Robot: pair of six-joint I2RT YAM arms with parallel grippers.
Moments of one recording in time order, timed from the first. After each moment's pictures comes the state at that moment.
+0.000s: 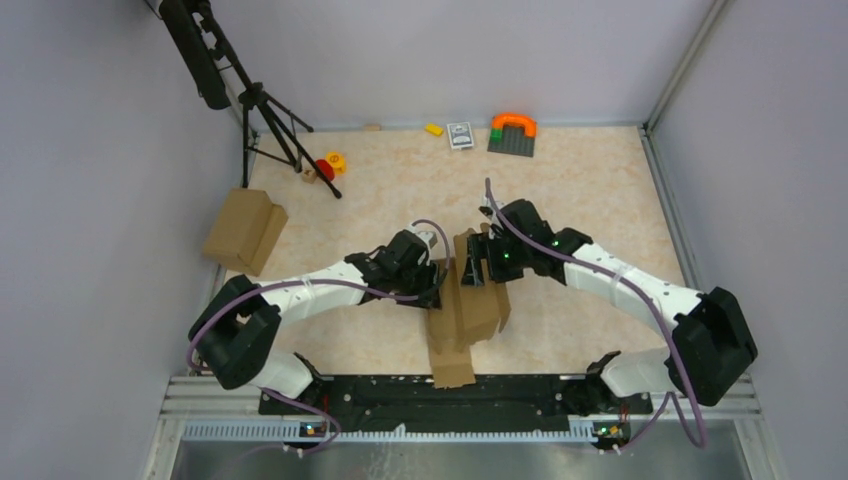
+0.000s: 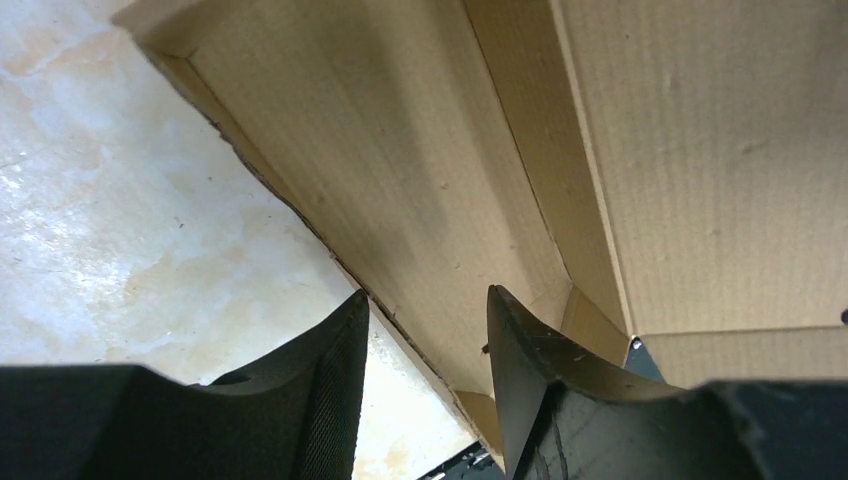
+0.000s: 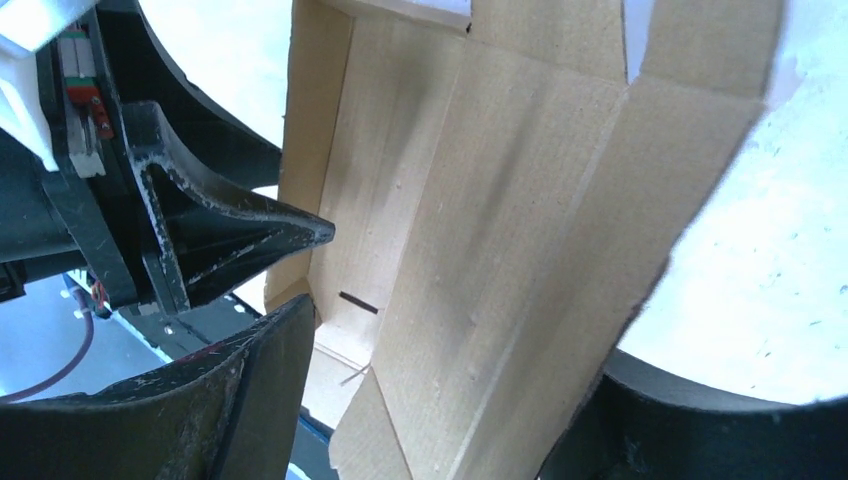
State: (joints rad) left arm -0.79 1.46 0.79 -0.30 0.15 -0.60; right arm 0.69 1.31 0.92 -0.49 -0.21 0.48
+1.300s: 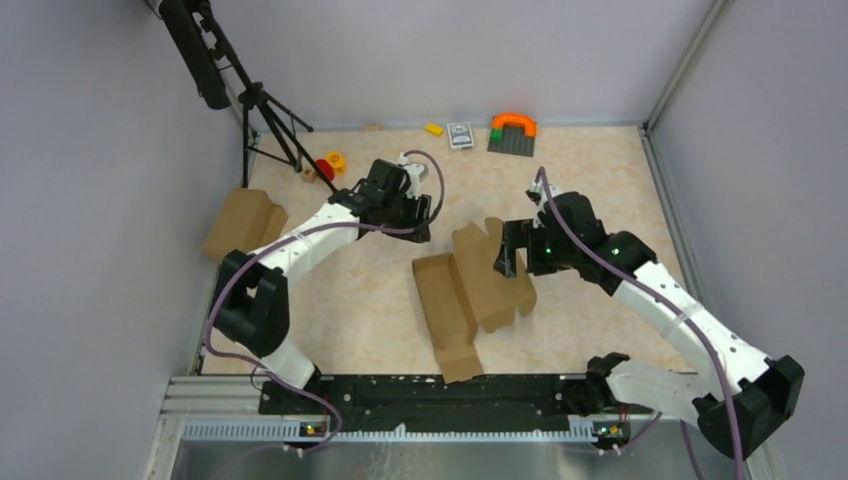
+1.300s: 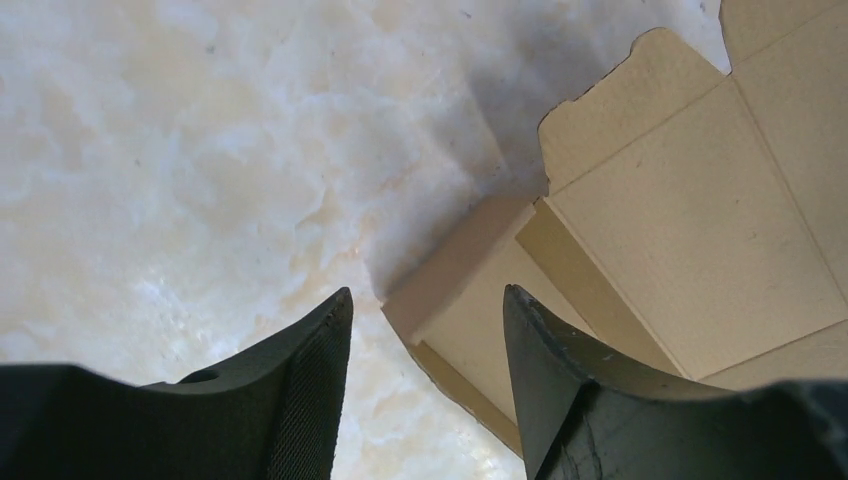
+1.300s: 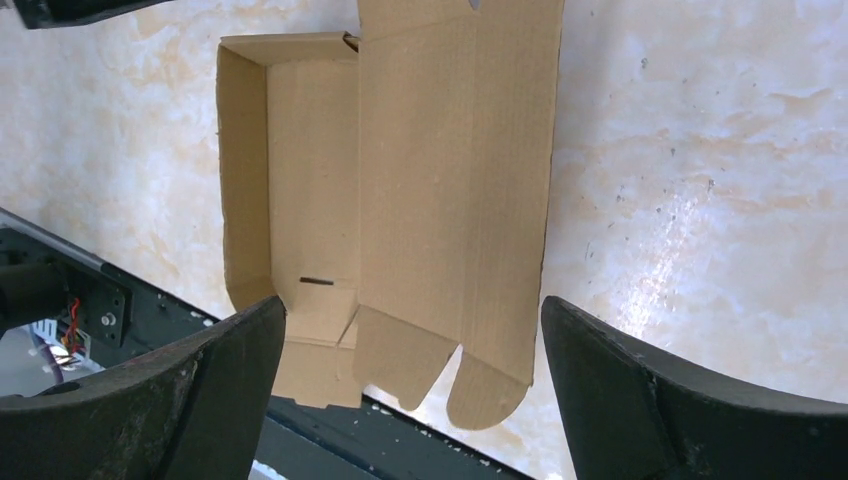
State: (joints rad) left arm -0.52 1.60 1.21 -0.49 0.19 -0.26; right arm 0.58 1.07 1.01 -0.75 -0.06 0.41
